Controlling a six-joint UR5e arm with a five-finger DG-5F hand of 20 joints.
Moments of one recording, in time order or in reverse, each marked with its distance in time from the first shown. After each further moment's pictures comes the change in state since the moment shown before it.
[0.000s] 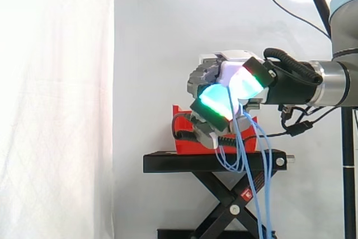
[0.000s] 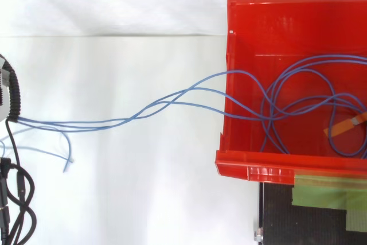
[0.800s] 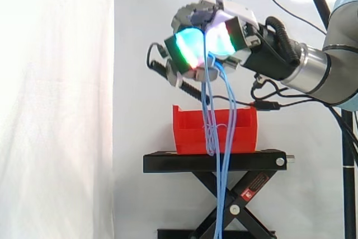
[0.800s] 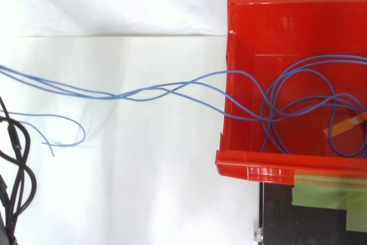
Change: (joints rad) arm -0.023 -0.001 0.000 0.320 -0.084 -0.246
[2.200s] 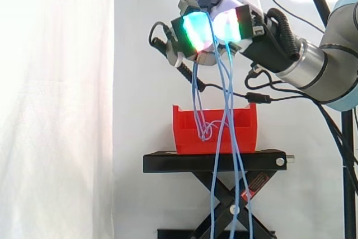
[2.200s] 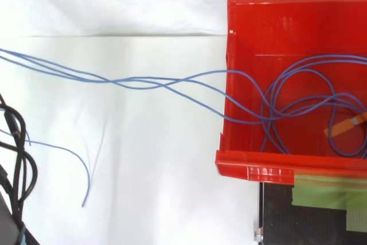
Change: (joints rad) arm -0.020 0.001 0.000 0.111 -0.119 -0.060
